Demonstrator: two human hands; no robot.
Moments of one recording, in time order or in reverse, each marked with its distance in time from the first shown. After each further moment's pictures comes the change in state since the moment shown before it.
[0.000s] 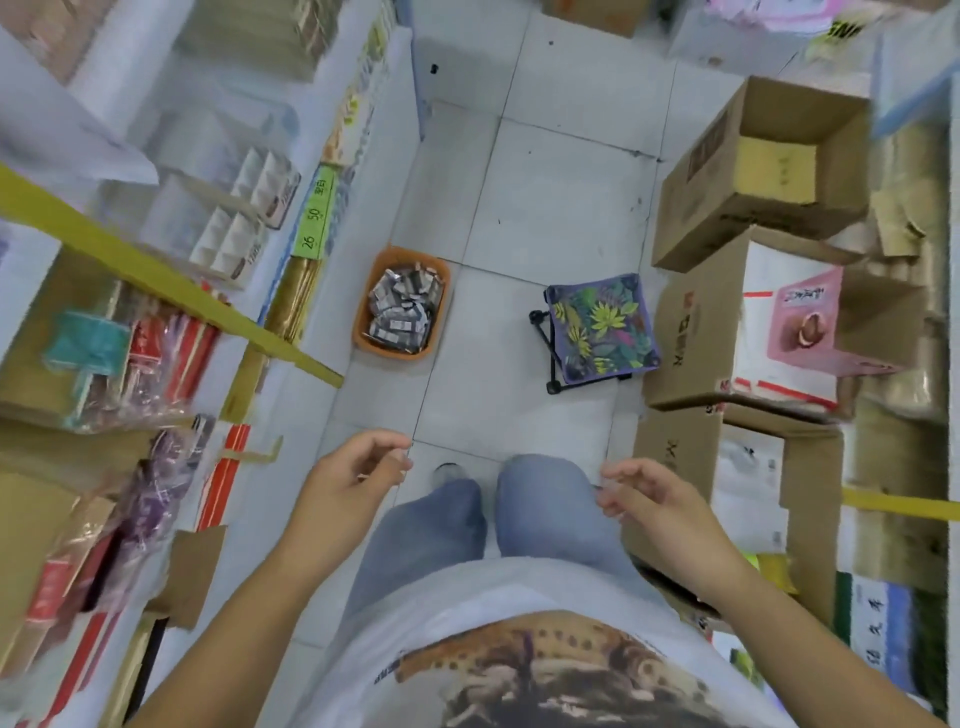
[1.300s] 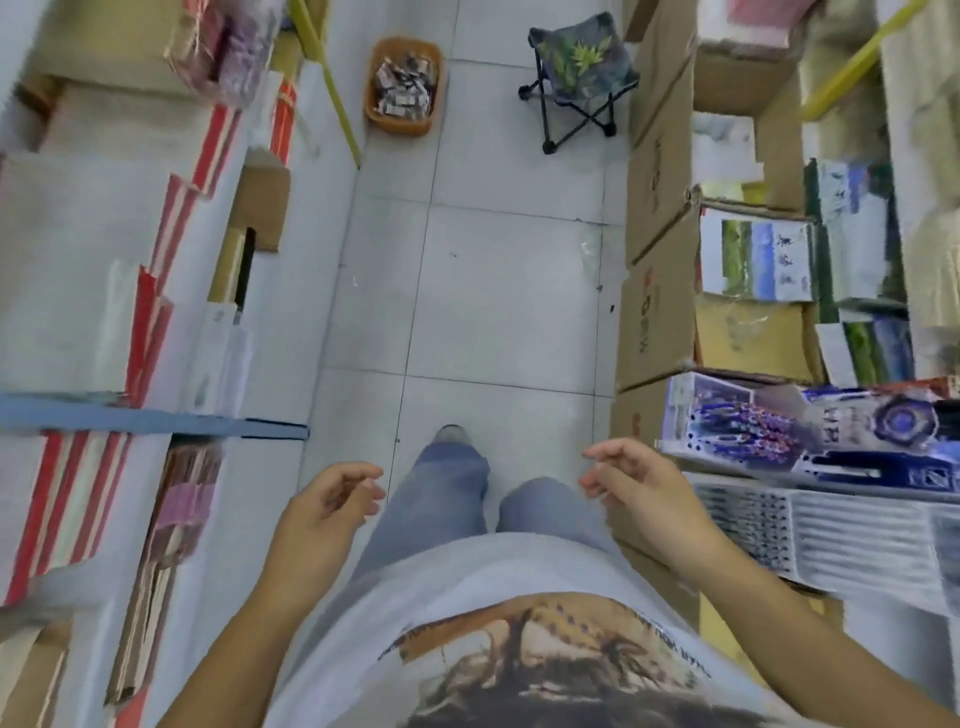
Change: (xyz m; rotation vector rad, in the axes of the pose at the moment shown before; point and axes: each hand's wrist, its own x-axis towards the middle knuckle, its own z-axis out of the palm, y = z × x) left_hand -0.662 -0.495 -0.037 0.062 0.024 -0.068; right_hand -0.560 0.550 0.241 0.083 0.041 -0.037
